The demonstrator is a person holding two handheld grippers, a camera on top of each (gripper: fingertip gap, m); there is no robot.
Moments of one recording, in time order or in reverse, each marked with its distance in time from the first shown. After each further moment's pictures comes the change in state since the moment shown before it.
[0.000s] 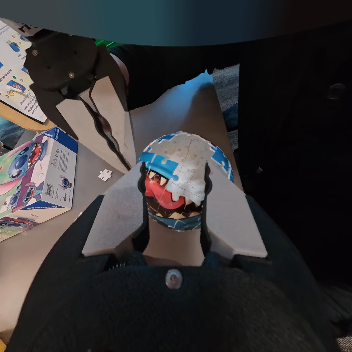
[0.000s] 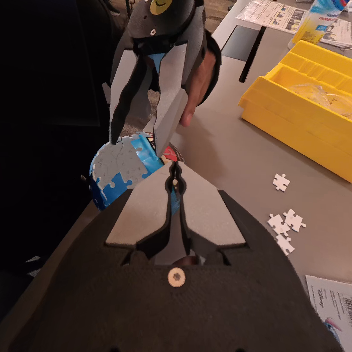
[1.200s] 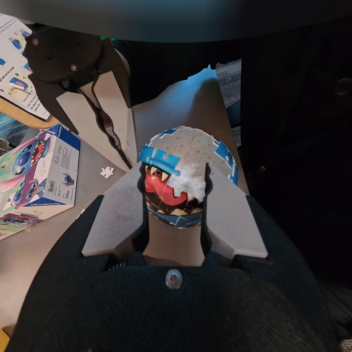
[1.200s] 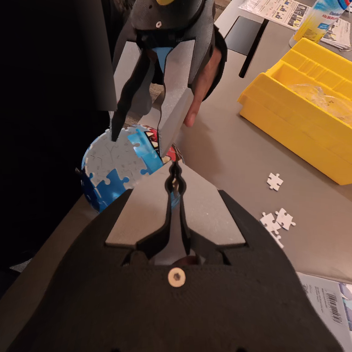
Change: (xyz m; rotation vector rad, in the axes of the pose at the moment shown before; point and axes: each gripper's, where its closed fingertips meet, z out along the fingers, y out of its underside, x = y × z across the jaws) left arm -0.002 0.006 0.002 -0.010 -0.017 0.011; right arm 0.001 0.004 0.002 -0.037 0.028 -0.058
